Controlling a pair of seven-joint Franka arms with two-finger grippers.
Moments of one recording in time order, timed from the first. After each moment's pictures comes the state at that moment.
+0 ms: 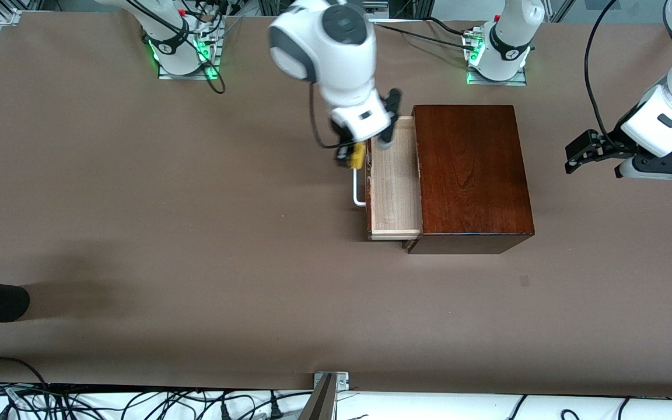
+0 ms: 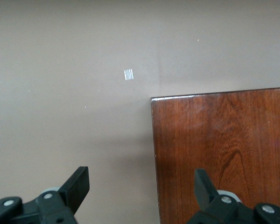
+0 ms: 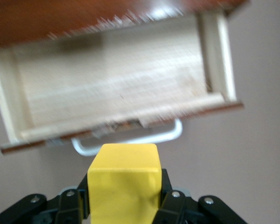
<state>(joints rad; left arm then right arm) -0.08 0.01 0.01 -1.69 0.03 1.71 -0.03 0.76 0.62 0.22 -1.18 -0.18 1.88 -0.41</state>
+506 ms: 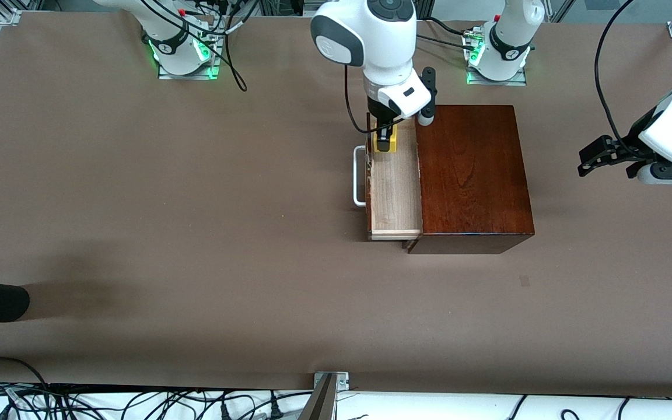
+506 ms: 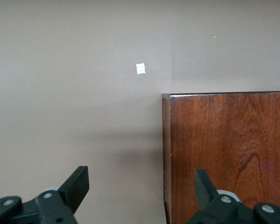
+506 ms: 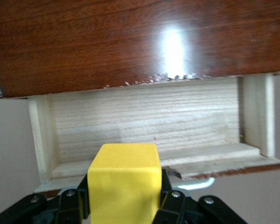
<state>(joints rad) -0.03 0.02 0.00 -1.69 0.03 1.71 -0.03 0.86 0.71 0.22 -1.10 -0.21 1.91 -0.41</state>
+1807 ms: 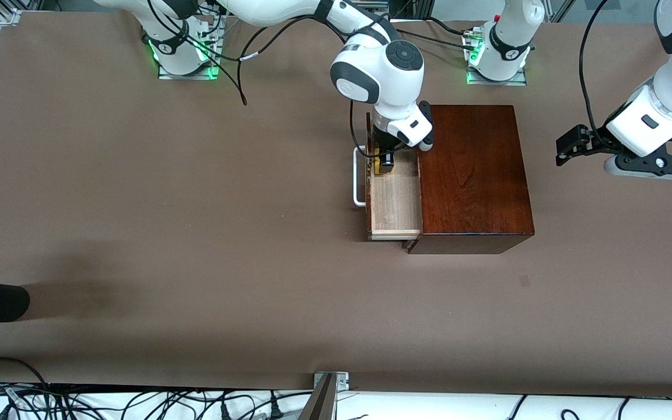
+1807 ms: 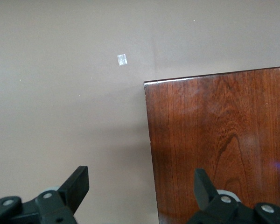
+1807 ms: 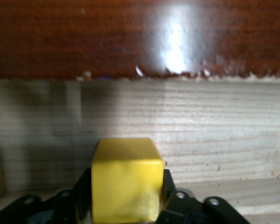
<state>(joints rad) -0.04 0.03 -0.06 -1.67 0.03 1.65 -0.02 0.88 0.87 0.21 -1.08 -0.32 1.97 -0.44</state>
